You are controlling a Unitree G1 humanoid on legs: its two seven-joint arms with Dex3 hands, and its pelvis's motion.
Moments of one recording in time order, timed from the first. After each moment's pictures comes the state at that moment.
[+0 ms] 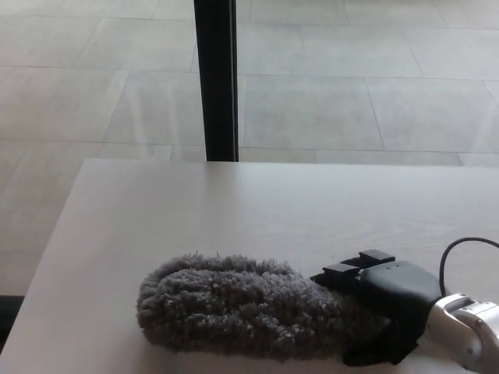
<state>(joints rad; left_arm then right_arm) -0.01 0.68 0.48 1.28 -0.14 0.00 -0.23 -0.58 -0.56 0.71 0.65 -0.58 -0.33 -0.02</state>
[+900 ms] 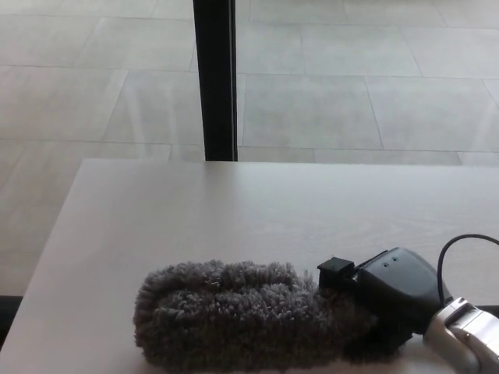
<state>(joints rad) -0.02 0.68 0.47 1.29 -0.14 0.00 -0.24 -0.63 -0.55 0.84 0.77 -0.74 -0.41 -0.48</state>
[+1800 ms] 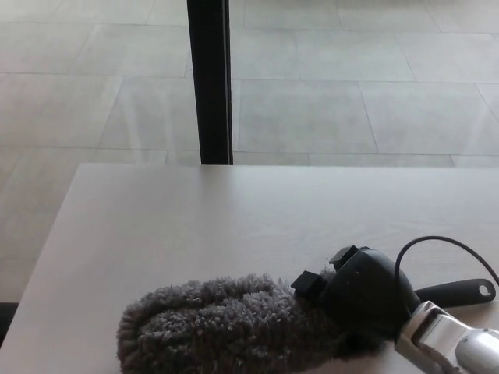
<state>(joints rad) -0.04 0.68 0.42 1.28 -0.14 -0.01 -0.25 -0.71 -0.48 1.05 0.81 -0.98 -0.17 -0.64</state>
